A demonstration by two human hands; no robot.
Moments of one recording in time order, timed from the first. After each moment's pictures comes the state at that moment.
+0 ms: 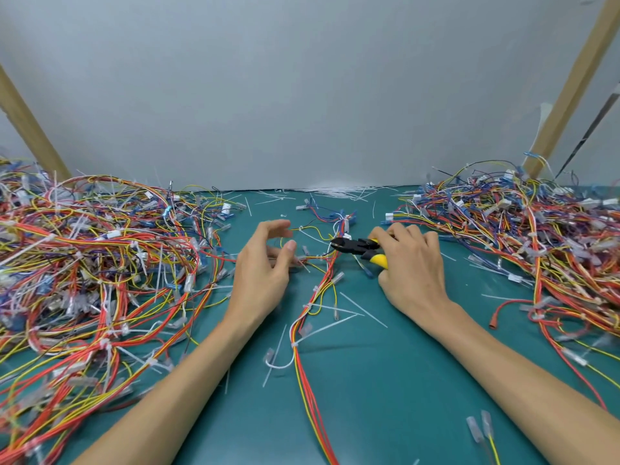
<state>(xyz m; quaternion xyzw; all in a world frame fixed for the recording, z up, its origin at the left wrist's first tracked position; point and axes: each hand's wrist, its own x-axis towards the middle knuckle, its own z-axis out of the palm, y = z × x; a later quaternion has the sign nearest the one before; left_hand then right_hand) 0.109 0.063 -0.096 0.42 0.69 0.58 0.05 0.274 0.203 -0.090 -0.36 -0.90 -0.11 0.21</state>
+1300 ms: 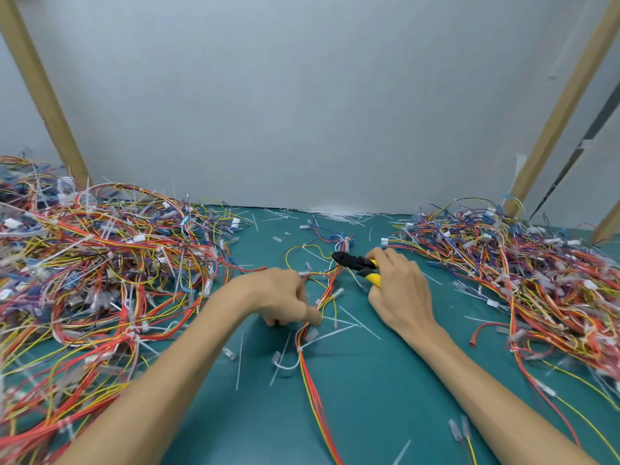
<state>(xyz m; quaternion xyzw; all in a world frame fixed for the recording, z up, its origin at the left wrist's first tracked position) 0.111 0.046 -0.034 0.54 0.80 0.05 0.26 0.273 0.189 -0.086 -0.33 -0.90 -0.04 0.28</state>
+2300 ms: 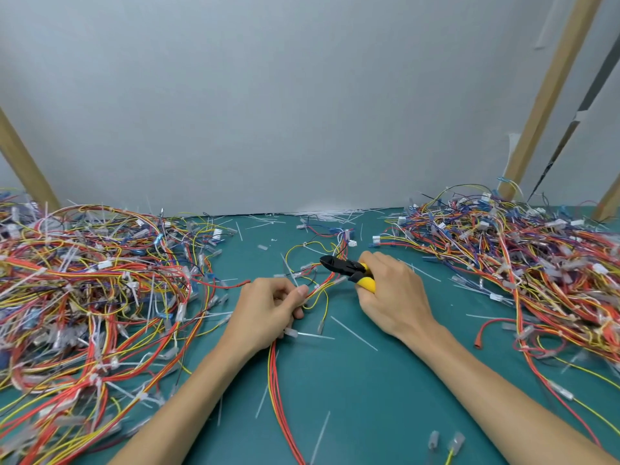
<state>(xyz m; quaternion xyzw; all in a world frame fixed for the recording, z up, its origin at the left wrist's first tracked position) 0.119 0.057 -0.087 0.46 0.75 0.45 0.18 0.275 0.199 -0.089 -0.32 -0.90 0.04 0.30</state>
